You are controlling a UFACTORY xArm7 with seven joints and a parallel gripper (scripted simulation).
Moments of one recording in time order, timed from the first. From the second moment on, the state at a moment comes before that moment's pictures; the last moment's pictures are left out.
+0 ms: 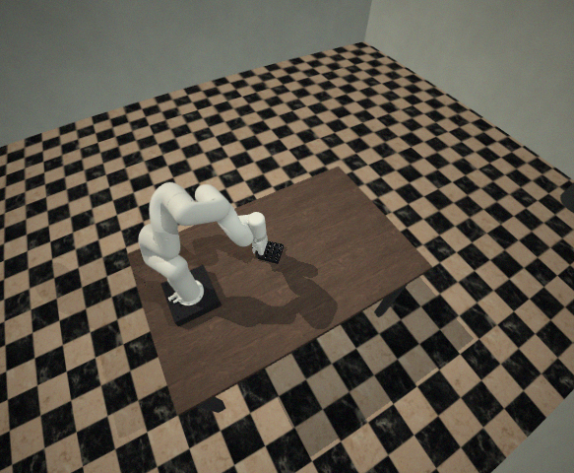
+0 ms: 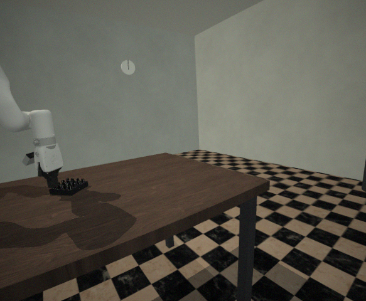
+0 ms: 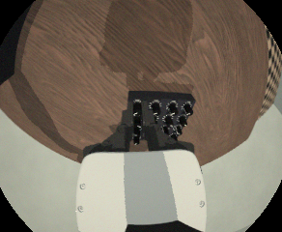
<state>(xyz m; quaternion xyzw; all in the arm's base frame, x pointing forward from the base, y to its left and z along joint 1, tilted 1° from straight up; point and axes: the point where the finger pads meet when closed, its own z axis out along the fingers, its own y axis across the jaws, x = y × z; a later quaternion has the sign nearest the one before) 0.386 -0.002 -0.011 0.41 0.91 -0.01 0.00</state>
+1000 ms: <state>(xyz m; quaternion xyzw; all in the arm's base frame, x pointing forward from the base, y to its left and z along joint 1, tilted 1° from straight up) 0.386 -0.002 -0.011 0.42 0.91 -0.01 0.00</state>
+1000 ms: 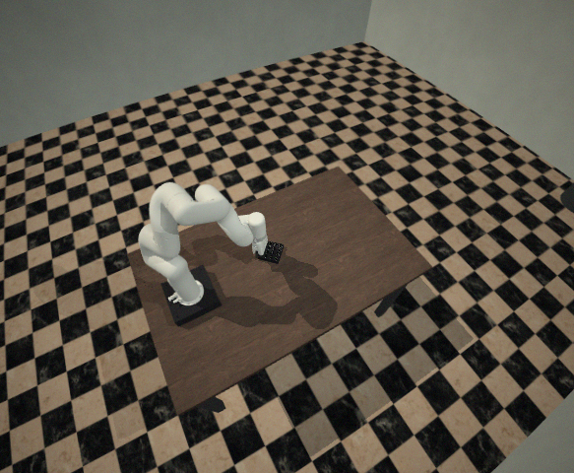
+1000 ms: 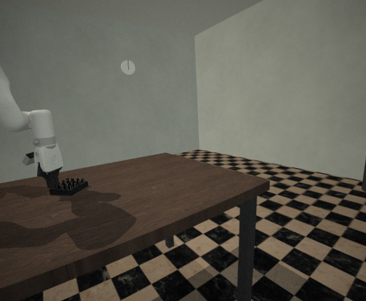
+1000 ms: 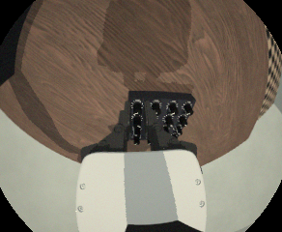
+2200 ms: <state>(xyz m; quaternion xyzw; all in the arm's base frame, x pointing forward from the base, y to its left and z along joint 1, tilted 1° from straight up) 0.386 -0.001 0.024 0.42 0.91 -0.01 0.00</state>
